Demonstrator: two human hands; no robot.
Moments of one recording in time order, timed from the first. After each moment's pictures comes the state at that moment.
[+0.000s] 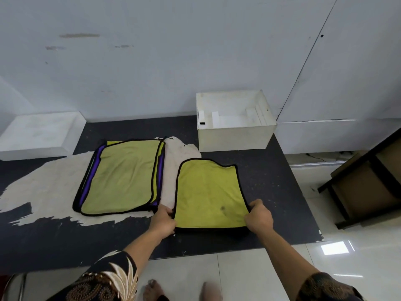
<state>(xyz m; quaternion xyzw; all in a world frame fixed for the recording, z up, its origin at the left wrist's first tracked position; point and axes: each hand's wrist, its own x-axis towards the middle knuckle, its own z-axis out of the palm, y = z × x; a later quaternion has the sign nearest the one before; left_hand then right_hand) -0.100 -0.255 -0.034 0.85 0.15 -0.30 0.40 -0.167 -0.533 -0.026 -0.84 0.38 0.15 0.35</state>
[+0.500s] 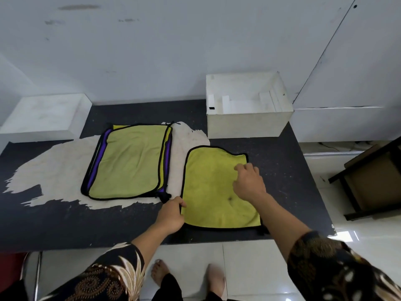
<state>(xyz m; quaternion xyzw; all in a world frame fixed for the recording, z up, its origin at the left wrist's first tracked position) -0.108 -0.248 -0.054 0.92 0.00 -0.29 0.27 -0.094 -0.509 -0.015 -0.96 0.15 0.14 0.18</state>
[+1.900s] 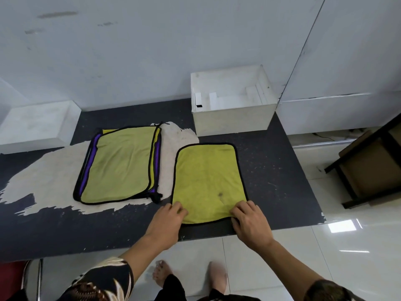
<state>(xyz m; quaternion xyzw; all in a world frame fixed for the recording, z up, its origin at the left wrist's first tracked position) -0.142 -0.252 -0.040 0.93 -0.33 -0.16 -0.04 -0.225 -0.522 -0.074 -0.99 -0.04 -0.04 0.16</state>
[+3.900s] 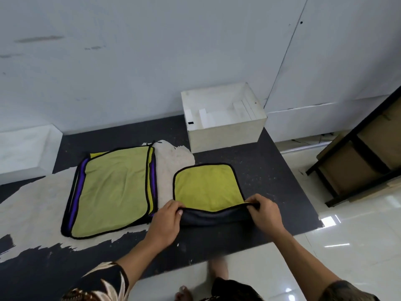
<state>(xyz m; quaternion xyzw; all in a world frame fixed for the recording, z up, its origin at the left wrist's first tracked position) -0.077 -0.247 -0.033 0.91 -0.25 -0.09 0.30 -0.181 -0.542 -0.031 -0.89 0.27 0.02 0.38</state>
